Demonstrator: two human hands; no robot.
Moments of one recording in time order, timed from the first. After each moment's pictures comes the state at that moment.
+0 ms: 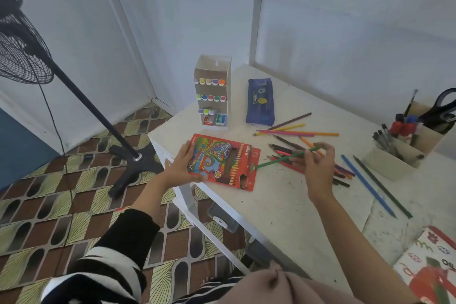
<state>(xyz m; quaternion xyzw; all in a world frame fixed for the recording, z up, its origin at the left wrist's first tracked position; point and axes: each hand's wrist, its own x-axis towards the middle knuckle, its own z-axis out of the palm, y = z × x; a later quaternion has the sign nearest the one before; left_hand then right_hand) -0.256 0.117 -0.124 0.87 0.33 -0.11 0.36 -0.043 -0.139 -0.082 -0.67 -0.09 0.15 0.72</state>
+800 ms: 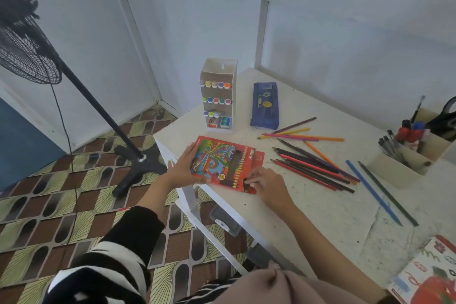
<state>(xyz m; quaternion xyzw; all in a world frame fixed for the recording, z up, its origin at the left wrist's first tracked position) -0.257 0.121 -0.132 0.87 0.34 -0.06 0.37 -0.097 -0.101 -0.123 -0.79 -0.46 0.16 0.37</state>
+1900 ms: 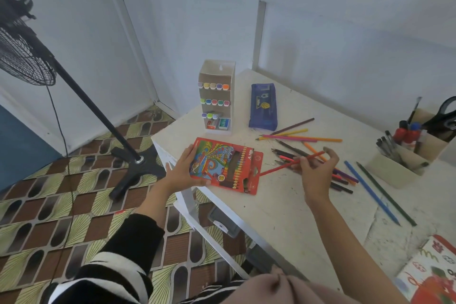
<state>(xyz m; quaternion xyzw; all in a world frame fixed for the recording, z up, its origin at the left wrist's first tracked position) -0.258 0.120 -0.136 0.85 0.33 -0.04 0.40 -0.049 -0.127 -0.079 -0.71 -0.03 0.13 0.69</state>
